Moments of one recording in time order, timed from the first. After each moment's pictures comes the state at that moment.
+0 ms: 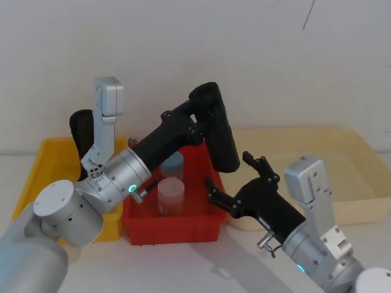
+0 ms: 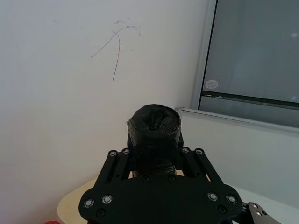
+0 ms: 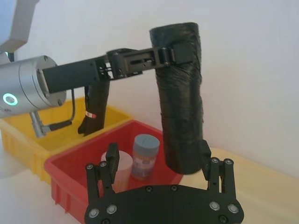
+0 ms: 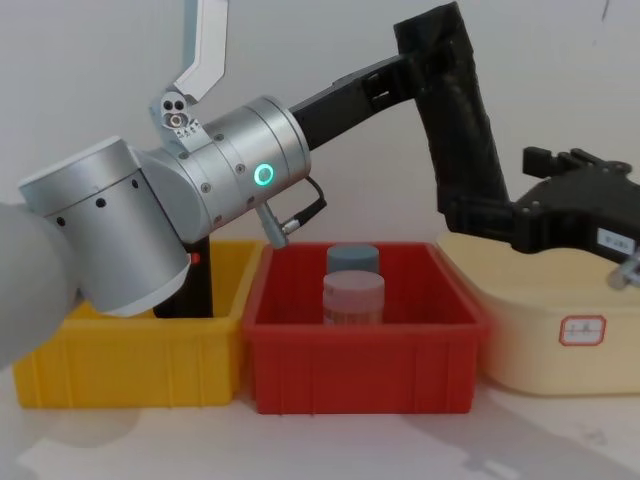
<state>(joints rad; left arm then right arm) -0.67 0.05 0.46 -1.05 -0.68 -0.18 -0.74 0.12 0.32 -0.30 -1.70 0.13 -0.06 0.27</state>
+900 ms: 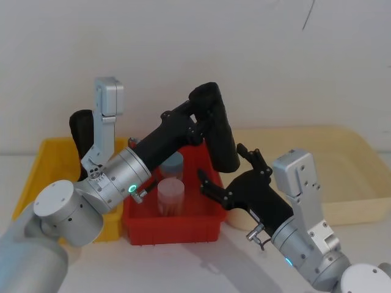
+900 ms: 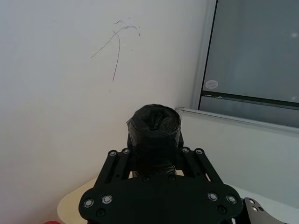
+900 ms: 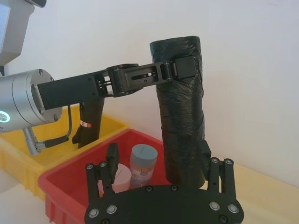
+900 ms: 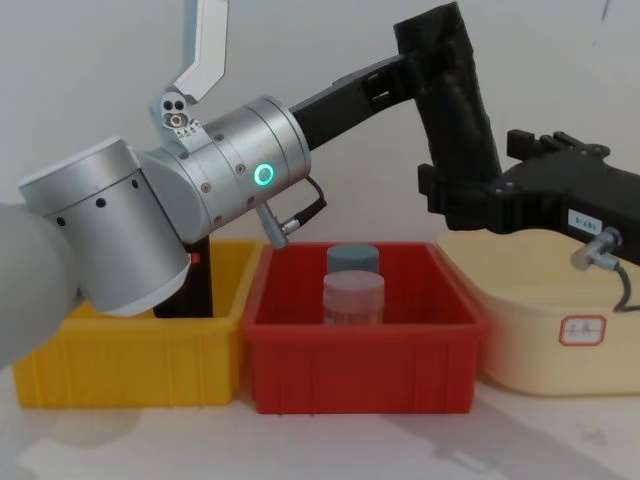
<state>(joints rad) -0.67 0.05 0.46 -1.05 -0.68 -0.18 -0.74 0.14 0.25 -0.31 -1.69 0.08 -0.05 0.24</state>
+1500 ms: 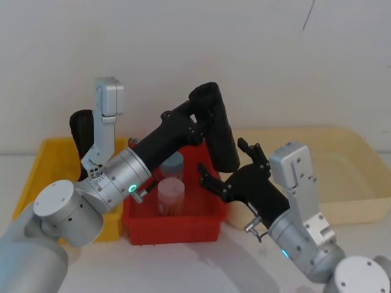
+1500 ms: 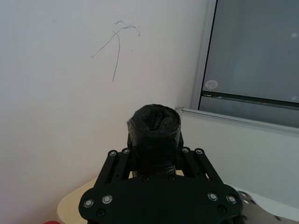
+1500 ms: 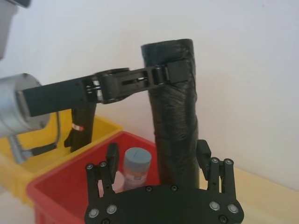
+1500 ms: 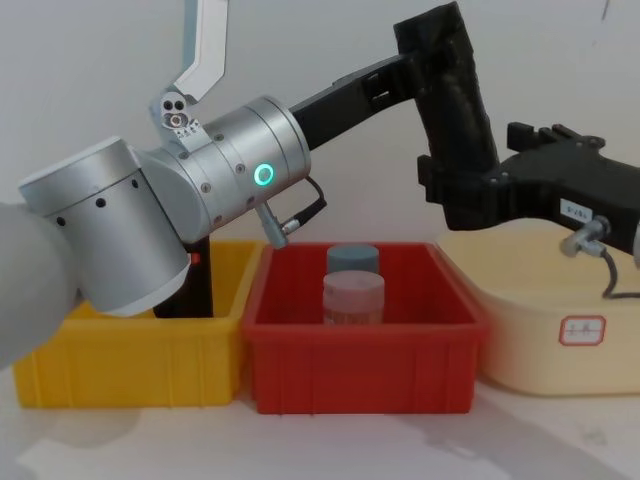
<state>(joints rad) -0.67 0.05 0.46 -1.05 -0.68 -0.18 -0.74 0.16 0.22 -0.30 -1.68 0.05 -0.04 0.22</state>
